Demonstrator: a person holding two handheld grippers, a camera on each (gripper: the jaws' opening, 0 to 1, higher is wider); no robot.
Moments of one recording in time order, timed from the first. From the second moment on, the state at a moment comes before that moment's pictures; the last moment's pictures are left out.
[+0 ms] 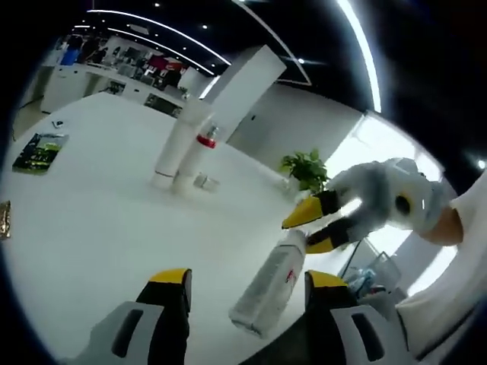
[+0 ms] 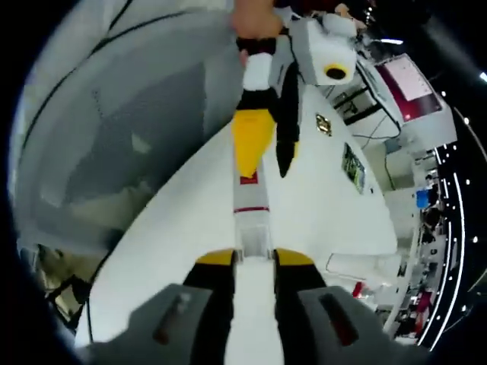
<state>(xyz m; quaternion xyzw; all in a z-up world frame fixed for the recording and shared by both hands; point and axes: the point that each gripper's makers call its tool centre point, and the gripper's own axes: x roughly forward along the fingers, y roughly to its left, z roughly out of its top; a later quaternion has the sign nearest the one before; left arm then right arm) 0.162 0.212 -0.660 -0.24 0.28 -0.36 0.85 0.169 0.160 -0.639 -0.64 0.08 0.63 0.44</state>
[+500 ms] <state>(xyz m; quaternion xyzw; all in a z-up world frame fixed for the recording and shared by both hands) 0.123 0.181 -0.658 -0.23 0.33 -0.46 0.79 0.151 0.171 -0.639 -0.68 -0.01 0.64 0.35</state>
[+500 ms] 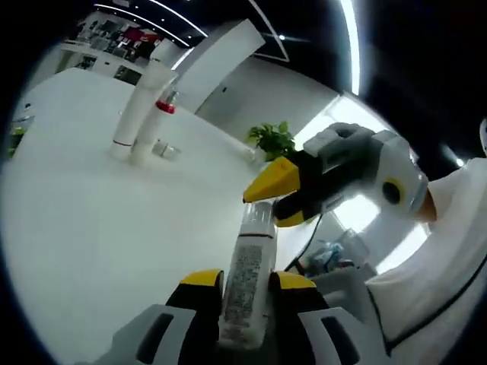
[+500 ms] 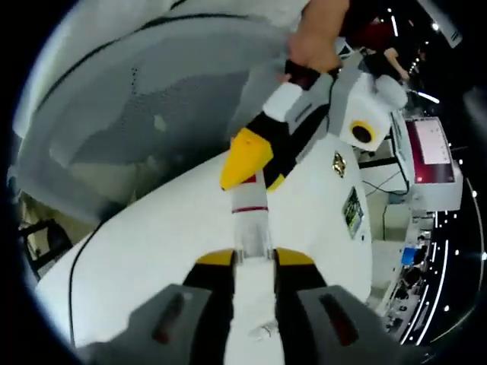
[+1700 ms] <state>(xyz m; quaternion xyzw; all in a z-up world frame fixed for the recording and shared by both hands) 0.165 0.234 -0.656 -0.15 0.28 -0.34 0.89 0.154 0.192 -0.647 -0.01 0.39 0.58 0.71</state>
